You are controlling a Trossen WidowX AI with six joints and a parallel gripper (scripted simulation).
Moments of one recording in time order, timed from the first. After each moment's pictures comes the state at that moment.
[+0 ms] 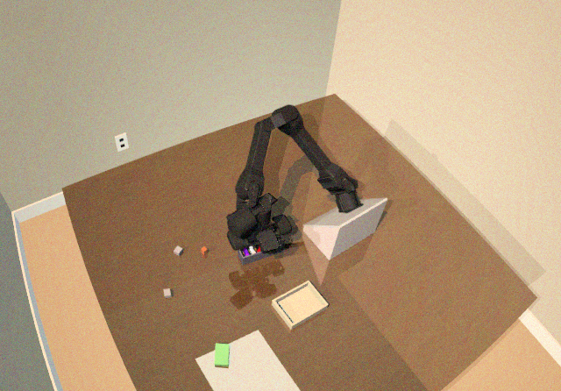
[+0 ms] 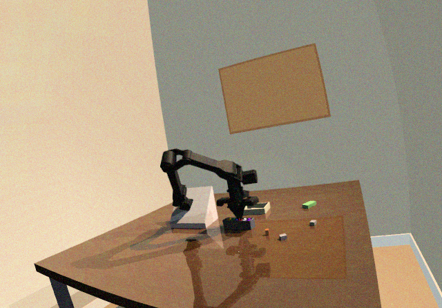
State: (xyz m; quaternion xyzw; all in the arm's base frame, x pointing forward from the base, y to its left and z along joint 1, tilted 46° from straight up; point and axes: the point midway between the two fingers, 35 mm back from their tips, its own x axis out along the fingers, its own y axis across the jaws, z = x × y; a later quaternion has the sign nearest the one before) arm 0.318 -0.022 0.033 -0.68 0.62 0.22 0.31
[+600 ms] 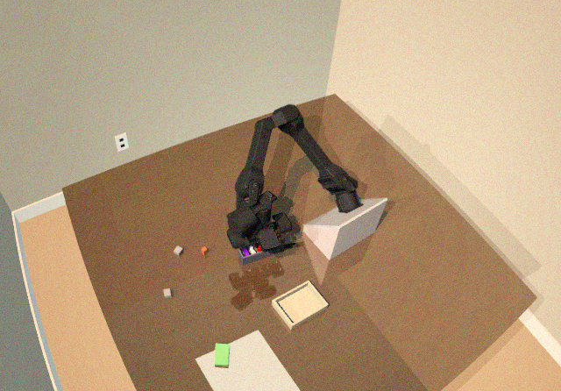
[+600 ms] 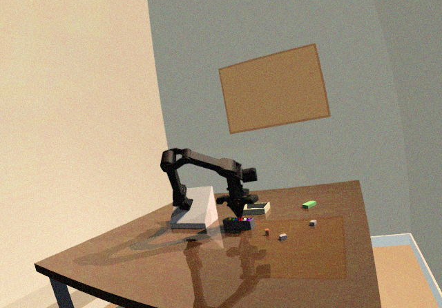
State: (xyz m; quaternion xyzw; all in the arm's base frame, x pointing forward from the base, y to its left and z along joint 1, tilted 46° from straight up) arm 0.317 -0.016 0.039 -0.68 0.62 0.22 0.31
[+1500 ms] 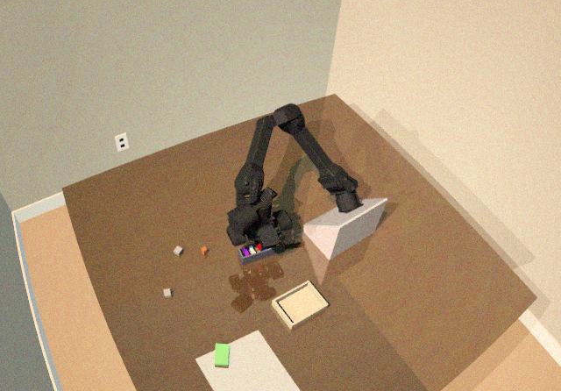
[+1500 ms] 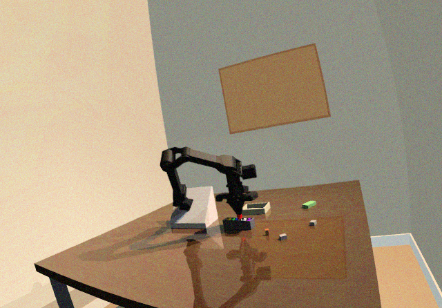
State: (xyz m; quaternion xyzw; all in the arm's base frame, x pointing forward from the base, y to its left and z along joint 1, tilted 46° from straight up) arm 0.316 -0.007 0.048 -0.68 0.62 0.22 0.31
